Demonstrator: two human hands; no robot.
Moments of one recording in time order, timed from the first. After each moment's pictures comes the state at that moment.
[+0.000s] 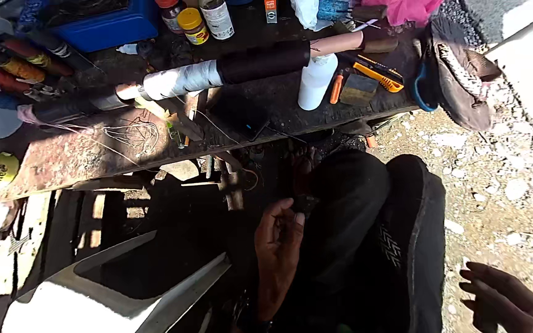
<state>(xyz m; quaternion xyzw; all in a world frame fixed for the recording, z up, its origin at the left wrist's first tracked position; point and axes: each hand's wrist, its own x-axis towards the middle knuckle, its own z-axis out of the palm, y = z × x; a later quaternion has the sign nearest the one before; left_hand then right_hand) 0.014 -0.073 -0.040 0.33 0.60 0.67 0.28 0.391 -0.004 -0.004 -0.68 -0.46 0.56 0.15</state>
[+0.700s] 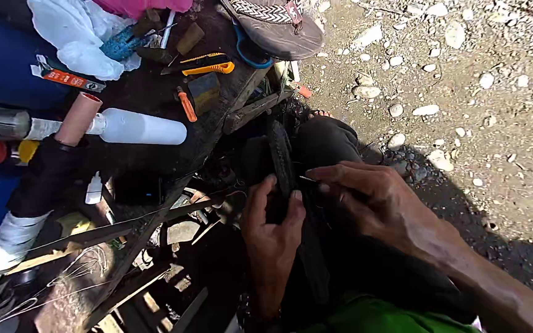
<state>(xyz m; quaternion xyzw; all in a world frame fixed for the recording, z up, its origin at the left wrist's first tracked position) 0.084 0.006 0.005 0.56 0.62 0.43 0.35 0.283 0.030 0.008 -0.49 -0.70 0.40 0.33</state>
